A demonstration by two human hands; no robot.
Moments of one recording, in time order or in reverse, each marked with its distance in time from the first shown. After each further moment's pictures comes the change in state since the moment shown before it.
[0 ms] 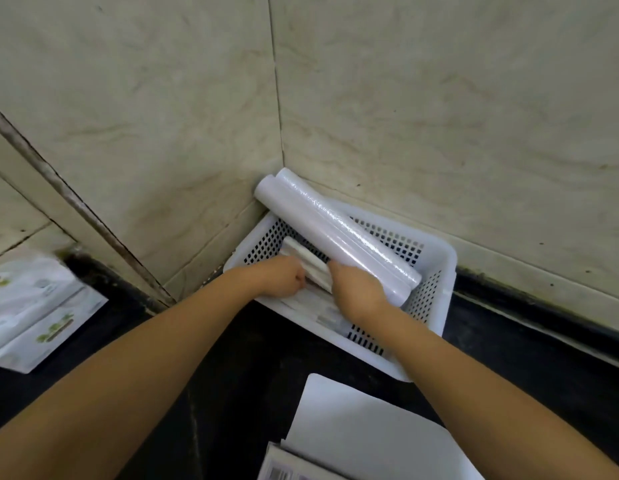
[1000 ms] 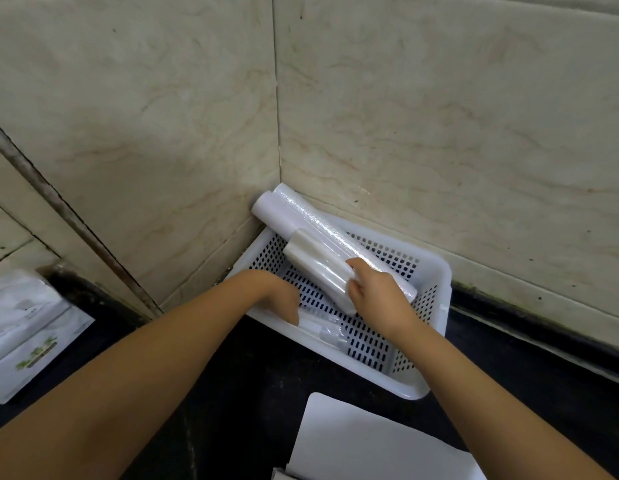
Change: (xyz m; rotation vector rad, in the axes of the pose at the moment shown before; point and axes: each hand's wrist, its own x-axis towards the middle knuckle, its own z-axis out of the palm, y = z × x) left_hand 0.014 0.005 -0.011 0.311 -0.432 -0.067; right_hand -0.024 0.015 -0.035 0.431 0.202 0.028
